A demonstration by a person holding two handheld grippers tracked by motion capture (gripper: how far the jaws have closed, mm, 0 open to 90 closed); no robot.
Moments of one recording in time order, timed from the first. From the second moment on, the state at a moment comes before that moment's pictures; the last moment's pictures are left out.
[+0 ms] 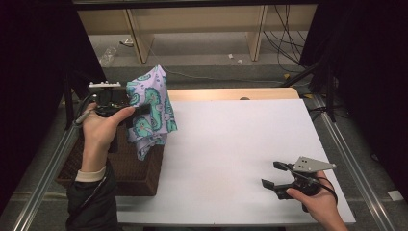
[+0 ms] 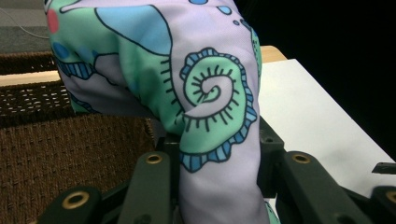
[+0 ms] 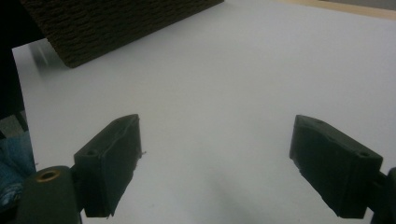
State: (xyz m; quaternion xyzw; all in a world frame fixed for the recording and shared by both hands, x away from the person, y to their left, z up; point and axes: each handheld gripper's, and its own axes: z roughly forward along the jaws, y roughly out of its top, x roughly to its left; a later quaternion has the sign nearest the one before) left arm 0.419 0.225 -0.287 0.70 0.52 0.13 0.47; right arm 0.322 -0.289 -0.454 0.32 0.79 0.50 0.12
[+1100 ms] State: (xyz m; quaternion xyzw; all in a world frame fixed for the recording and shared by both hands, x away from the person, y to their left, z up) left arm 0.418 0.251 -0.287 0.69 0.54 0.13 0.46; right arm 0.322 -0.289 -0.454 0.33 0.79 0.50 0.12
